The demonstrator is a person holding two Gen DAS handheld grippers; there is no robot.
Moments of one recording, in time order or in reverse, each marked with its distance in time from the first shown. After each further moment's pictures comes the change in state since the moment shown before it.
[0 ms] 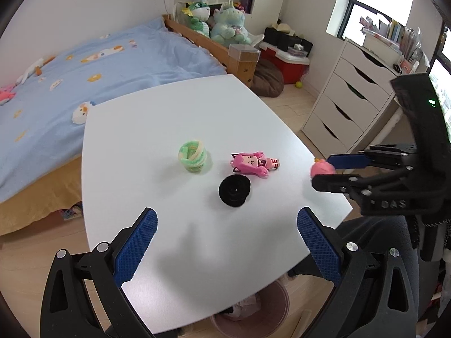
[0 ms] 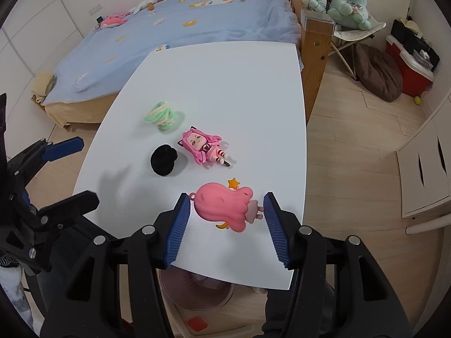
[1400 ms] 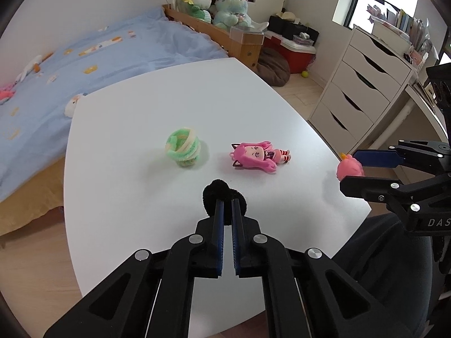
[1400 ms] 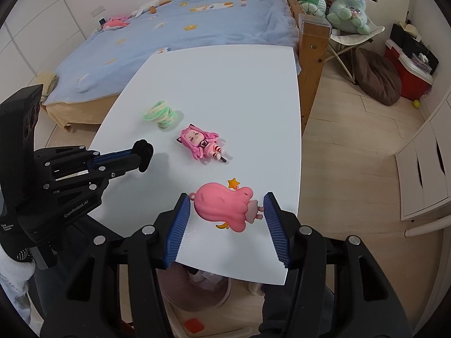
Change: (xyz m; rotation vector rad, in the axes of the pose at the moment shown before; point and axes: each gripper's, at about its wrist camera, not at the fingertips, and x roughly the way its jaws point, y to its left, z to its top) left arm 0.029 -0.007 0.001 0.000 0.037 0.029; right arm -0.006 0.000 -0.010 -0.012 -0.025 0.010
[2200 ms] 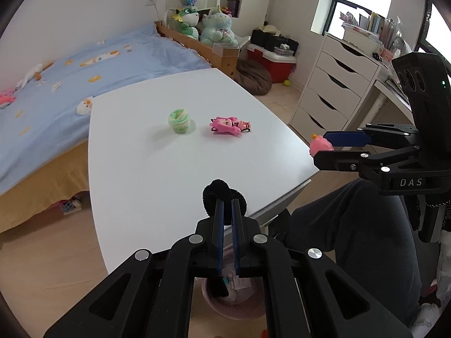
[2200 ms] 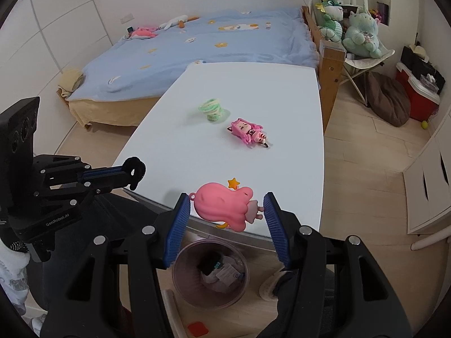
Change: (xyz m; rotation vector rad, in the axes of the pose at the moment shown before) left arm -0.080 -0.013 -0.072 0.047 -0.081 -0.051; right arm -0.053 0.042 -0.055 -0.086 -0.125 0.071
